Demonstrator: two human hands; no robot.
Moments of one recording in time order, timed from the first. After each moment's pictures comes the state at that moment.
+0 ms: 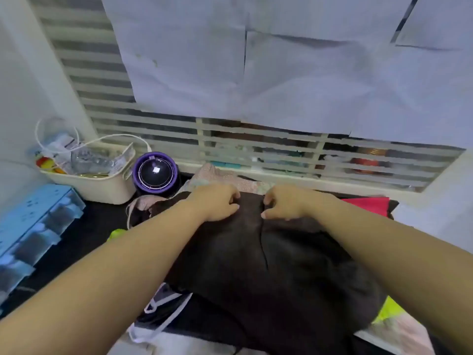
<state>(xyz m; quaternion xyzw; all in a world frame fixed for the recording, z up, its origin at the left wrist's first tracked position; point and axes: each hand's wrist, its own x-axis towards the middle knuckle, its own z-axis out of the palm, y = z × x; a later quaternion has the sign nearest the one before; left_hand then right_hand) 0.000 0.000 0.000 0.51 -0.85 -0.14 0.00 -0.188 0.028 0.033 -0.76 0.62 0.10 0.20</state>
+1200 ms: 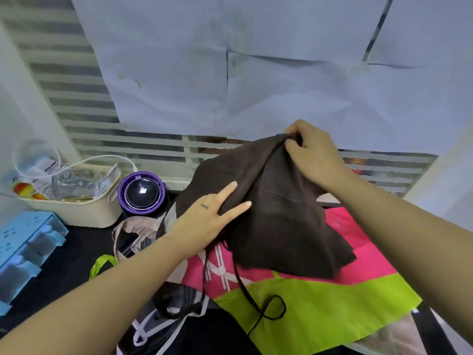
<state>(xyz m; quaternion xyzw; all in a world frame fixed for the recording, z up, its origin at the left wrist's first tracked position) 0.016 0.017 -0.008 0.32 -0.92 0.18 0.14 -0.218 0.023 0.120 -0.68 0.63 -0.37 0.08</state>
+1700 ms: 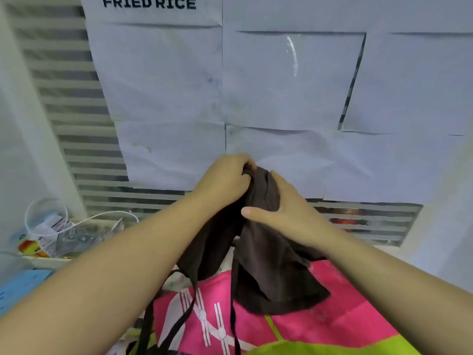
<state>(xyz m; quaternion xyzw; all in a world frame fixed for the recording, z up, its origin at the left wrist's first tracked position) -0.048 -0.021 0.175 0.44 -0.83 -0.10 0.34 -0.186 0.060 0.154 -0.70 0.56 -0.37 0.25</state>
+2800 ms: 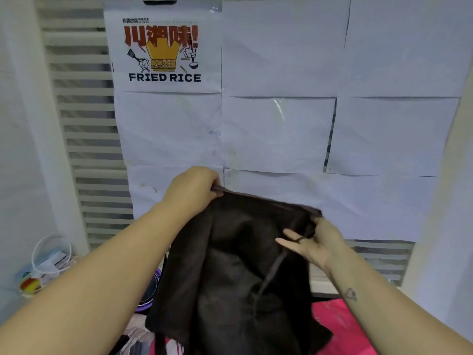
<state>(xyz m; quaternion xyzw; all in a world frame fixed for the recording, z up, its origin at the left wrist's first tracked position) -0.007 -0.015 0.233 0.52 -0.81 0.09 0.26 -0.236 0.038 0.162 -0.11 0.40 -0.70 0.58</state>
